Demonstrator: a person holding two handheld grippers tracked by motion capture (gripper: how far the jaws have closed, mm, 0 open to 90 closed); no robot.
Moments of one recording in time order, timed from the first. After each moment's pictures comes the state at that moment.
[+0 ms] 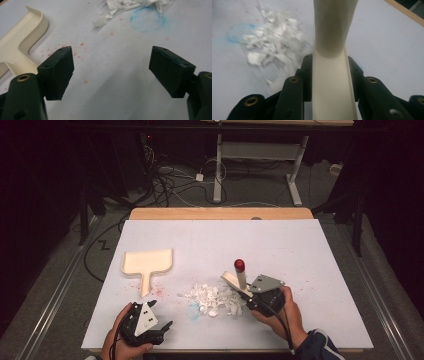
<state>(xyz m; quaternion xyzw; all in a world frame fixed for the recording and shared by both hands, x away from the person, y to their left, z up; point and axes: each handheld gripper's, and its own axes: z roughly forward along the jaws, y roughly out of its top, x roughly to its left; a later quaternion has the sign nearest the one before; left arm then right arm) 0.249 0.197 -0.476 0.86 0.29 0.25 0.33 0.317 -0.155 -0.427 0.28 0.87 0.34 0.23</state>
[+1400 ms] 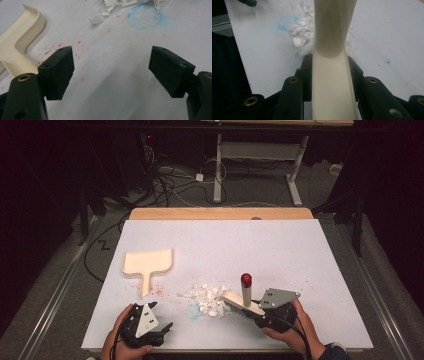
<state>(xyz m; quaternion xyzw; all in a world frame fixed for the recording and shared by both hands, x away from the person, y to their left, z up) 0.247 0.196 -0.477 0.87 0.28 0.25 0.32 0.287 -0.183 -0.417 0.21 0.89 0.38 0.16</state>
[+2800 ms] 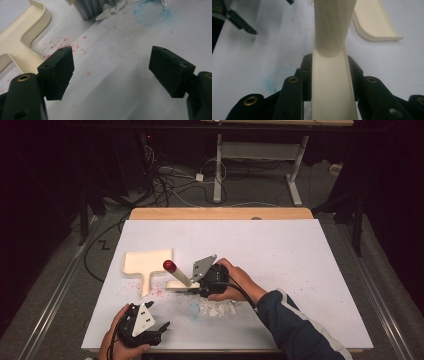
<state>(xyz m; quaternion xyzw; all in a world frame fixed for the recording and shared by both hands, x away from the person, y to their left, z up) 0.247 0.203 -0.478 0.86 0.30 0.25 0.32 0.381 -0.036 -0.408 -0.03 0.94 0.33 0.10</state>
